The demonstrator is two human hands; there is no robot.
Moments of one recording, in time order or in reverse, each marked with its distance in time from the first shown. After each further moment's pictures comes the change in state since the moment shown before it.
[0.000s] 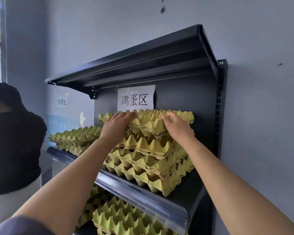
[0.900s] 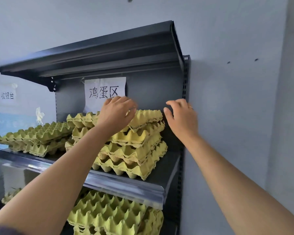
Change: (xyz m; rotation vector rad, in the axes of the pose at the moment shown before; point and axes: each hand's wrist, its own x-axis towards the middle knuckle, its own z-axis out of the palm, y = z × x) left_hand 0.004 0.062 -0.027 -0.251 0.161 0.287; right_hand -0.047 0.036 -0.048 -0.412 0.506 -0.169
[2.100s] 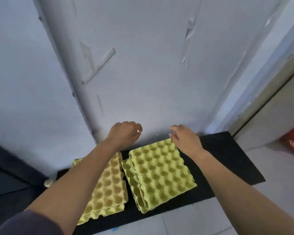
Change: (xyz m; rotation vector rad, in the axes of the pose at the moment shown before) left_hand -0.165 0.651 0.354 -0.611 -0.969 0.425; right_hand -0.463 0.543 -0.266 -0.376 -0.864 0.892
